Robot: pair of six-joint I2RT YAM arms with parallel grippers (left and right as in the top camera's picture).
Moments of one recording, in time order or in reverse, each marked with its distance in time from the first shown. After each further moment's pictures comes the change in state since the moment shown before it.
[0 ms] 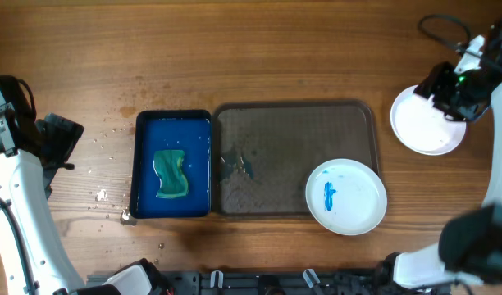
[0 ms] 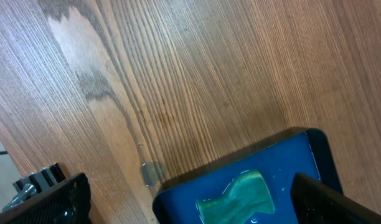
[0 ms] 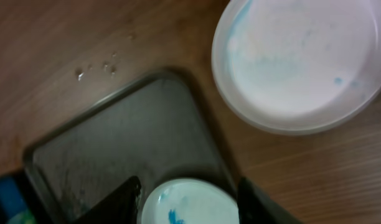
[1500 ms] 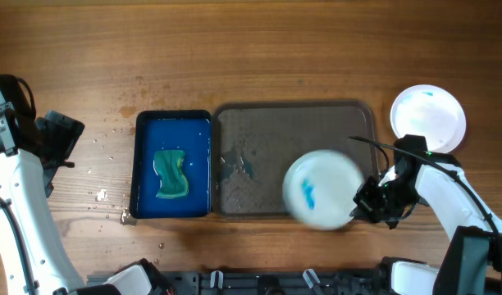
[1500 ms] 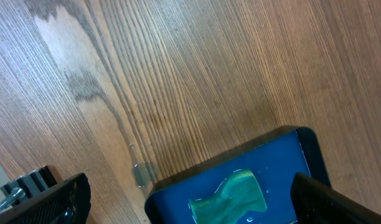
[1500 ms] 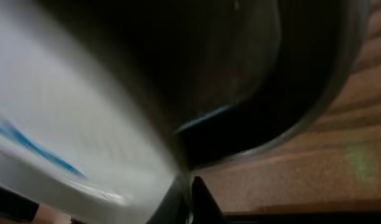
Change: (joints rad) left arm 0.000 0.002 -0.001 0.019 0.026 0.000; right arm 0.145 -0.204 -0.987 0.271 -0.180 0.306
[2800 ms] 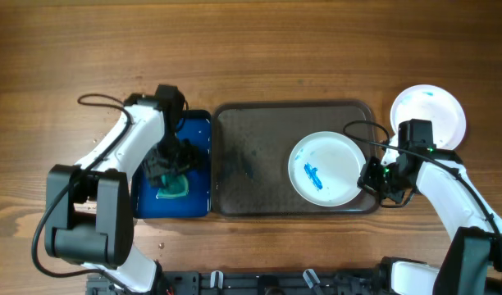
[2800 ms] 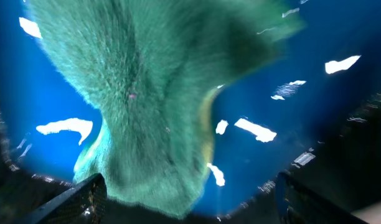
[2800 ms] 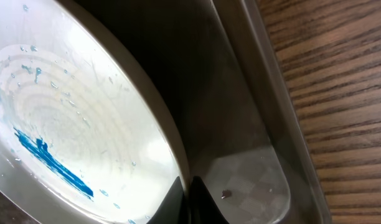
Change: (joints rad) left arm -0.602 0.406 -0.326 0.209 0.209 0.162; right arm 0.002 0.000 0.035 0.257 0.102 -0.198
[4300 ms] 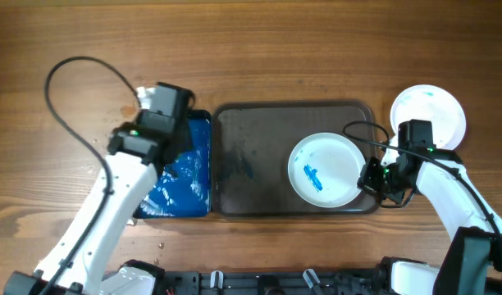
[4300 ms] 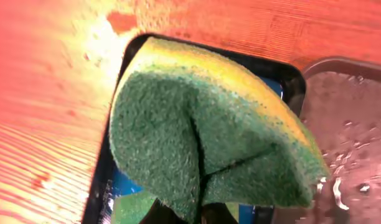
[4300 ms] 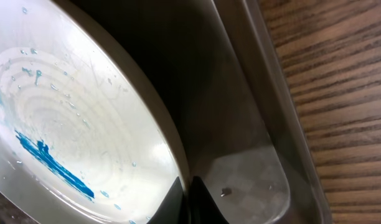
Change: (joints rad) left arm -0.166 -0.425 -0.025 0.232 -0.425 0.081; right arm 0.000 0.000 0.000 -0.006 -0.001 0.000
